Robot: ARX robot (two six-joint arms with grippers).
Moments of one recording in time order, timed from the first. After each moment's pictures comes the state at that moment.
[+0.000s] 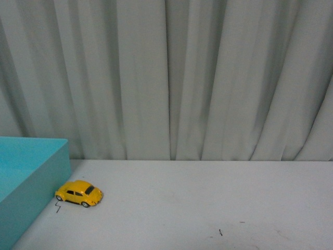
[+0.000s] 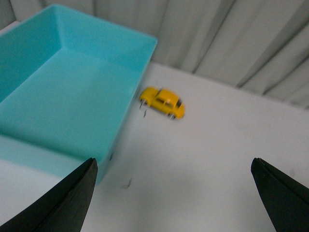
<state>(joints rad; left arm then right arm) -0.17 0.43 0.24 -0.13 -0.25 -0.35 0.00 0.00 0.01 0.00 0.00 -0.01</state>
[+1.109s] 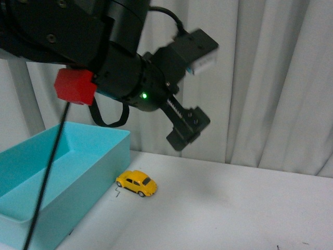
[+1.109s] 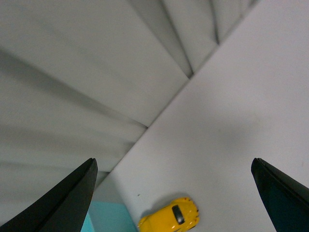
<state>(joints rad) -0.27 1.72 1.11 0.09 0.01 0.69 0.00 0.00 0.01 0.00 0.00 -0.01</state>
